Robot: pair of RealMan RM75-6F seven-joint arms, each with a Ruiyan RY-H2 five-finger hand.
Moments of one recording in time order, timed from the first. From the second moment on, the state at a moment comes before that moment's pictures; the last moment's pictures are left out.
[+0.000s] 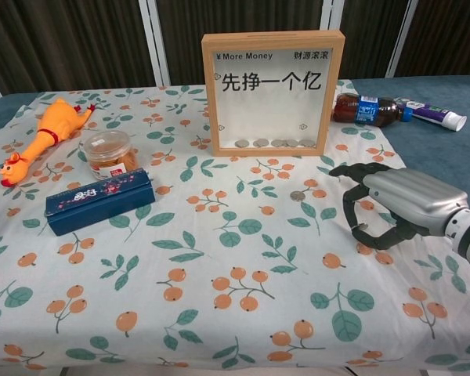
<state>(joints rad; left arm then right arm) -0.02 -1.12 0.01 -1.45 1.60 1.59 -0.19 0.50 -1.74 0.06 -1.11 -1.47 1.07 -0.13</state>
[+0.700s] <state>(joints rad) -0.02 -1.13 0.01 -1.44 1.61 1.59 -0.20 0.53 -1.55 0.21 -1.42 -1.44 1.16 -0.13</state>
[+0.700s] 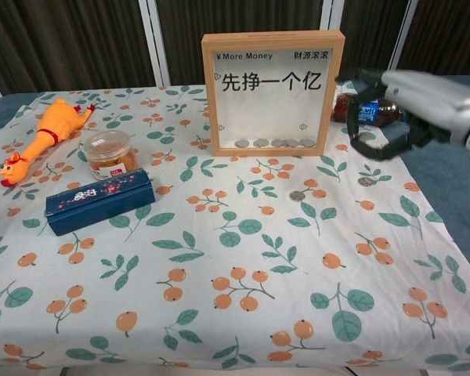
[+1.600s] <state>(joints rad) -0.04 -1.13 0.00 -1.44 1.58 1.55 -0.19 1.04 -1.42 0.56 -1.38 -0.61 0.93 -0.53</state>
